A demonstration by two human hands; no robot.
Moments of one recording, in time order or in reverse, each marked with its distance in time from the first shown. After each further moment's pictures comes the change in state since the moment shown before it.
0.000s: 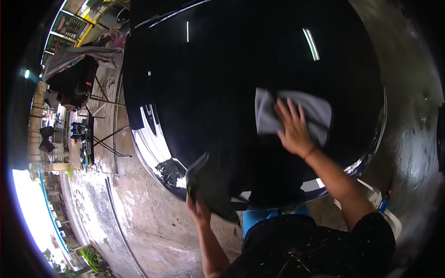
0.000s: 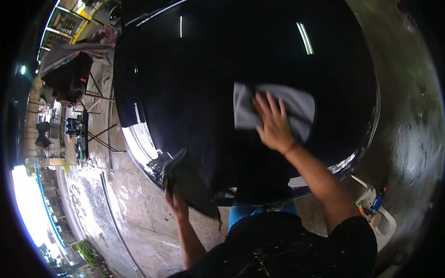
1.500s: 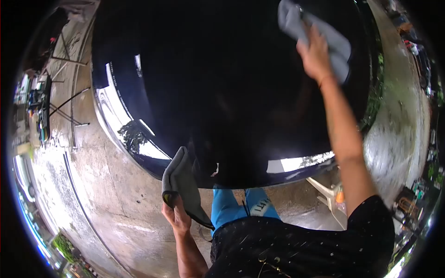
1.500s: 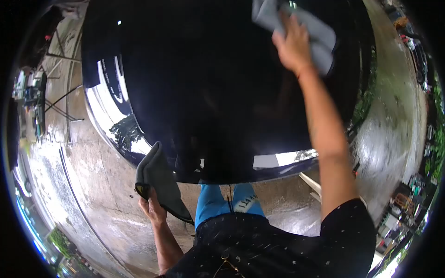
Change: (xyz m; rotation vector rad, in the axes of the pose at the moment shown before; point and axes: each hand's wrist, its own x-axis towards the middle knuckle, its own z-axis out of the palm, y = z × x) left_hand -0.006 -0.098 -0.135 -0.060 -0.074 -0.236; right_hand 0.128 -0.009 0.076 -0.113 0.281 0.108
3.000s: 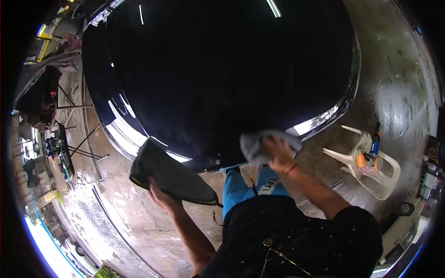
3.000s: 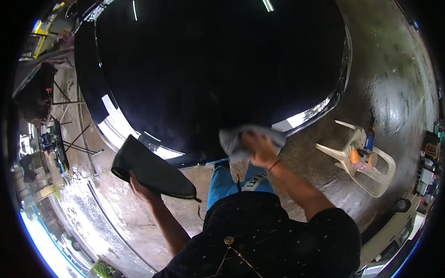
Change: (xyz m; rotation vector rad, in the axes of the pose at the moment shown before) left_hand -0.036 0.067 0.038 -0.314 0.424 -0.250; right_hand -0.464 -0.062 -0.066 0.294 -0.647 0.068
